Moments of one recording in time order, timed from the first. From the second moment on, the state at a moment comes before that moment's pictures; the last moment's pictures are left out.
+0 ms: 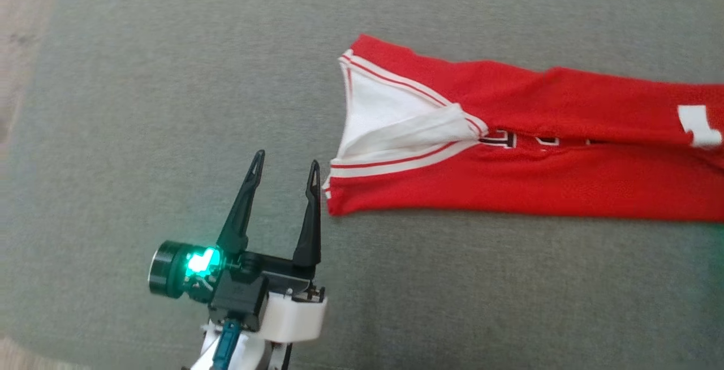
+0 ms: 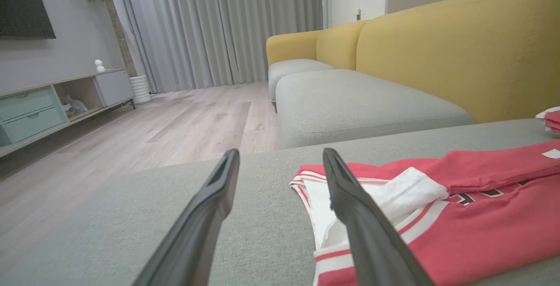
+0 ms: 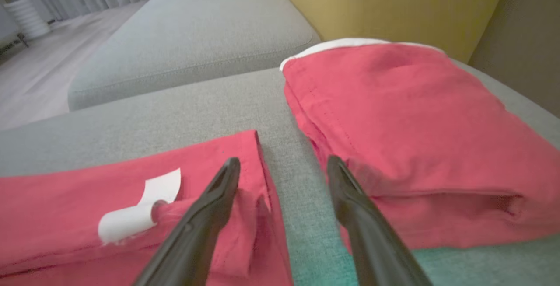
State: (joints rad) left arm -0.19 0.23 -0.62 -0.03 -0.21 0.39 -0.26; right arm -0.29 -0.29 -0.36 0.47 0.30 0.13 -0.04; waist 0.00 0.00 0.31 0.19
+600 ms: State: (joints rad) left arm -0.12 0.13 -0.46 -0.03 -0.10 0.26 -0.26; right arm -0.19 -0.19 -0.41 0.41 0.33 0.13 0.17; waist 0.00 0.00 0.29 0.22
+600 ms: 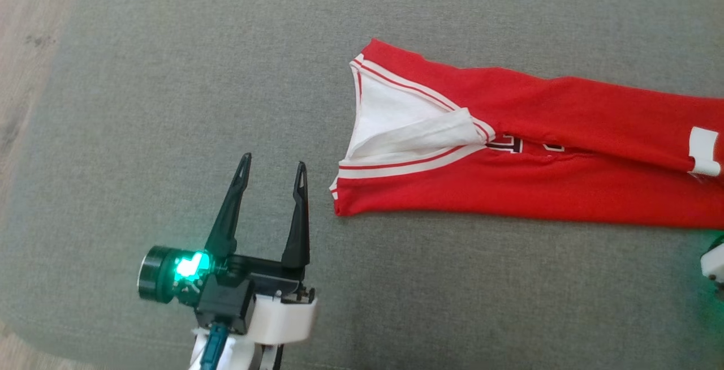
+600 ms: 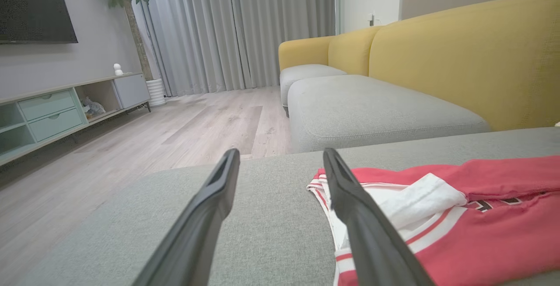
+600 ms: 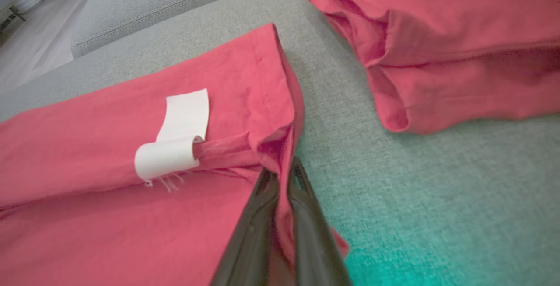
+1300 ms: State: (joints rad) left arm -0.11 0.10 -0.41 0.00 -0.06 0.19 -0.26; right arm -0.31 -0.29 -0.28 -0.02 0.32 0.13 0.30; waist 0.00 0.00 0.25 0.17
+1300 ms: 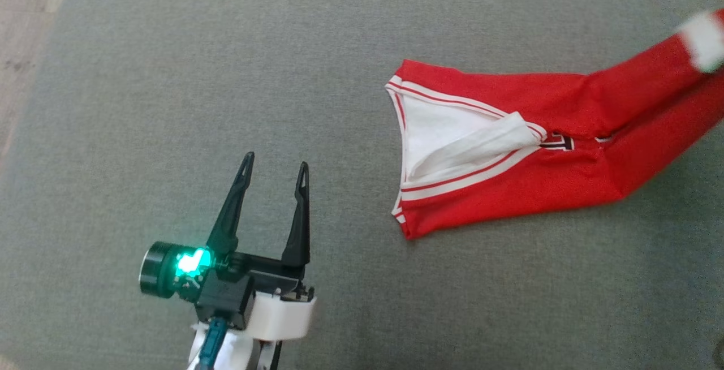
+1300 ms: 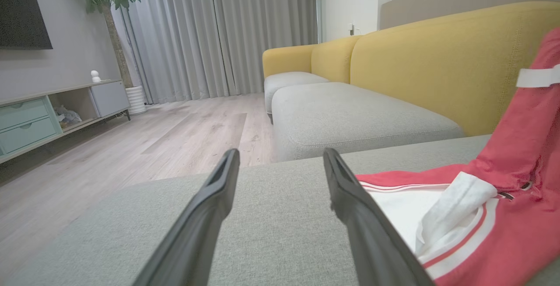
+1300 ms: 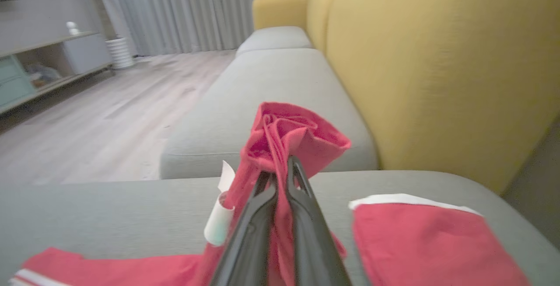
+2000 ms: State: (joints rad) left arm -0.10 0.06 -0.41 0.04 -0.06 0.16 -0.26; right arm -0.30 -0.08 0.27 0.14 0.36 0.13 0.27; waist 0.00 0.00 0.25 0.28
